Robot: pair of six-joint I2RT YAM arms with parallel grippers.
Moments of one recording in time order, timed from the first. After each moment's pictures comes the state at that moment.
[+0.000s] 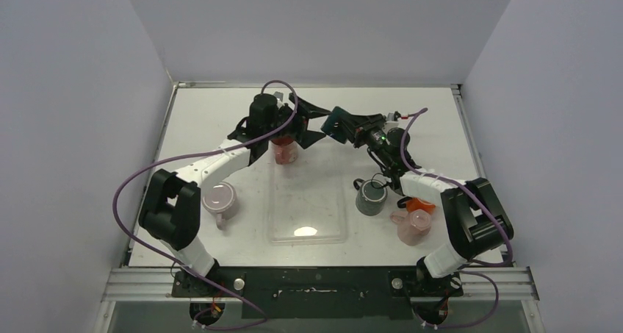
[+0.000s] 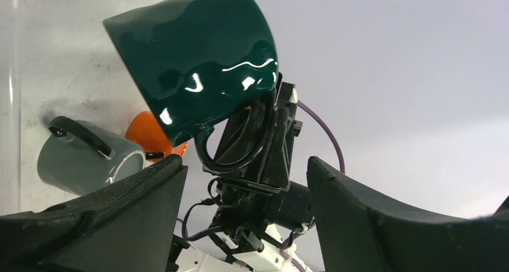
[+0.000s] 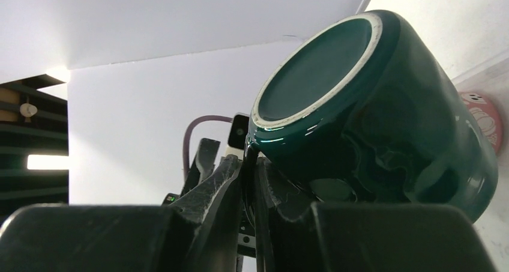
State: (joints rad) left arm -0.50 1.67 1.21 0.15 0.45 -1.59; right arm 0.38 1.55 0.72 0.86 -0.22 1.69
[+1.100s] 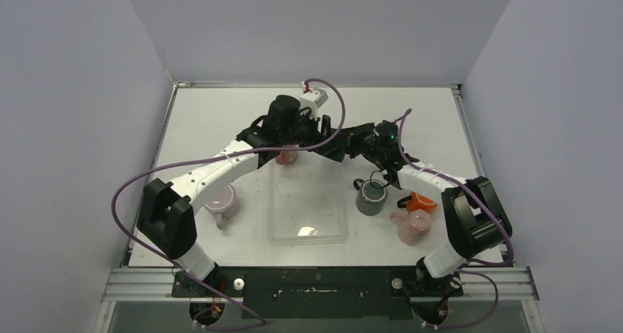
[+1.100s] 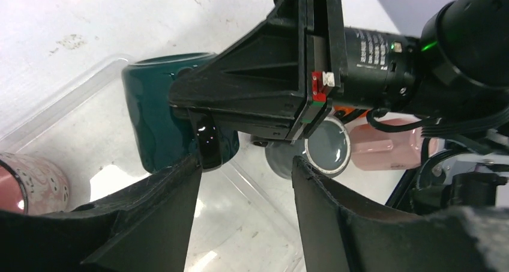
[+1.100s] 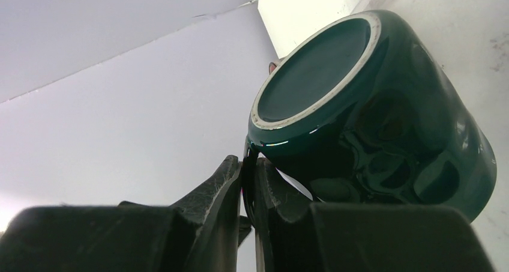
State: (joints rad) left arm -0.65 1.61 1.34 -0.20 0.30 -0.35; right arm 0.40 1.56 0.81 0.45 -0.31 1.70
